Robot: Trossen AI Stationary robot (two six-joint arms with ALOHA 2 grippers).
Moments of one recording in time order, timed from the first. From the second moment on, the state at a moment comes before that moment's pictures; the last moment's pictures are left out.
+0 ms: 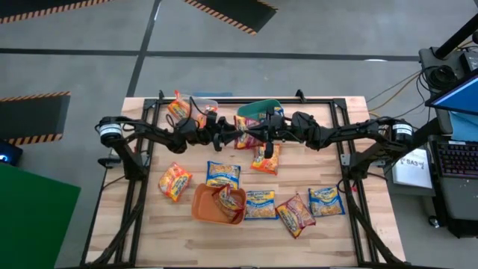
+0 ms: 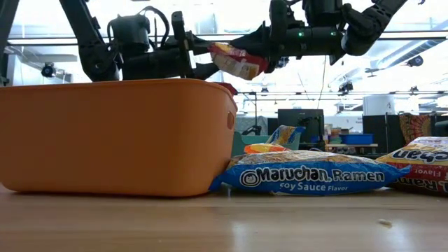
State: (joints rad) left arm 0.31 1.70 0.59 1.34 0.25 -0.71; right arm -0.26 1.49 0.73 0.83 -0.21 0.04
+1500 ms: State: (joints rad) left arm 0.30 1.66 0.44 1.57 0.53 -0.60; right arm -0.27 1.23 0.73 0.54 -0.21 0.45
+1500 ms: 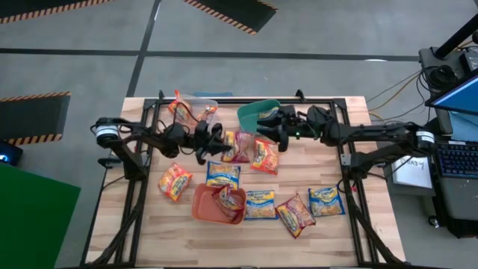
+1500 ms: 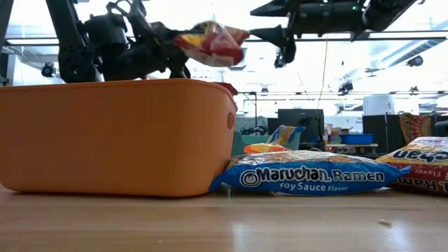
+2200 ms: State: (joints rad) left arm 0.25 1.65 0.44 1.55 0.56 -0.52; right arm -0.20 1.35 0.72 0.37 -0.38 0.30
